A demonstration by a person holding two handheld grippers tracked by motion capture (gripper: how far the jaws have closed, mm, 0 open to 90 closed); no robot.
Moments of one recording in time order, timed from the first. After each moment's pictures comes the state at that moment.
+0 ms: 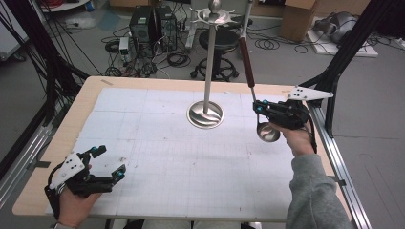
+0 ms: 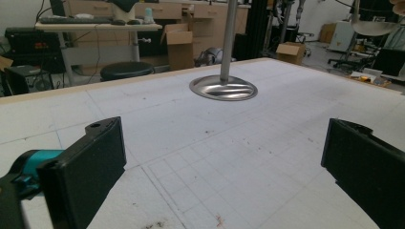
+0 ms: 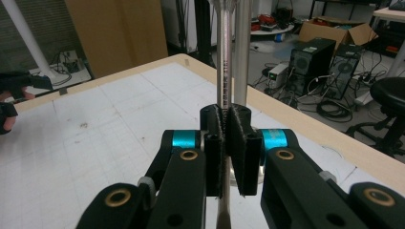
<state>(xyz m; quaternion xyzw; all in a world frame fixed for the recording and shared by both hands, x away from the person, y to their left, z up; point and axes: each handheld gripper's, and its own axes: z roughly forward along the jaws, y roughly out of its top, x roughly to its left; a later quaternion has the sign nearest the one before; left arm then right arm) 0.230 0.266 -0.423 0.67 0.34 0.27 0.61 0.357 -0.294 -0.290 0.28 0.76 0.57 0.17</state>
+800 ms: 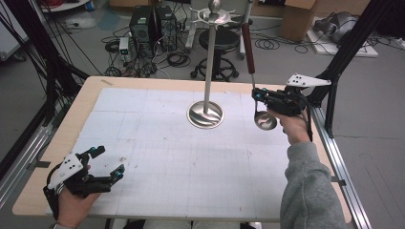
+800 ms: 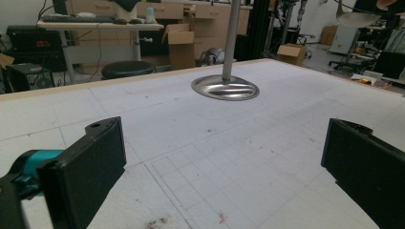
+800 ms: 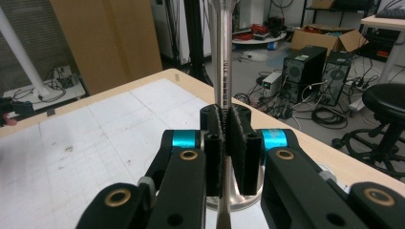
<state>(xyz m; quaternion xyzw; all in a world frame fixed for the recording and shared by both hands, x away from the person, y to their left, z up) 0.229 0.270 -0.424 0.66 0.34 0.27 0.61 0.388 -0.293 -0.280 0.30 0.74 0.58 0.17</state>
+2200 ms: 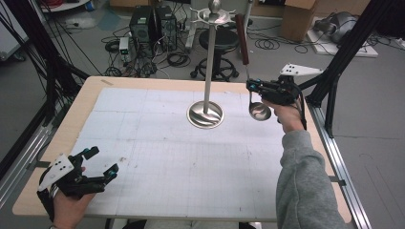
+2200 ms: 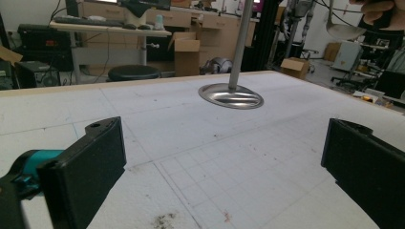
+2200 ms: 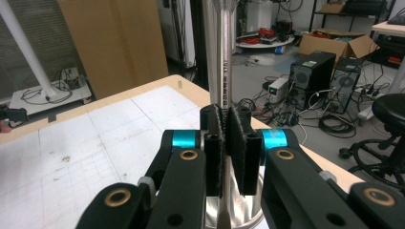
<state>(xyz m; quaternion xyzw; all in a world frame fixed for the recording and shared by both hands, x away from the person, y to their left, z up) 0.225 0.282 -0.424 0.64 0.36 0.26 0.63 0.415 -0.280 -0.272 0.28 0.74 0.59 0.16</state>
